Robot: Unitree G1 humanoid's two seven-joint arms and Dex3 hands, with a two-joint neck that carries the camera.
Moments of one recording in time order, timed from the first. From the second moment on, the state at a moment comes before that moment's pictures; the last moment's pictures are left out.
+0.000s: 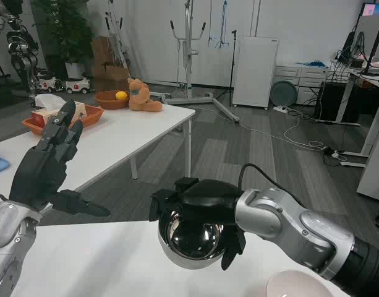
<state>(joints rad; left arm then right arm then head) -0.59 0.36 0.04 0.30 -0.27 -0.42 -0.17 -0.73 -0.79 0.58 -0.22 -0.36 -0.04 0.40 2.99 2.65</state>
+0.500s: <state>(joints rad) -0.64 0.36 0.02 0.38 -0.27 -0.42 -0.17 -0.74 -0.77 0.56 -0.14 -0.39 -0.07 0.40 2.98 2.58</state>
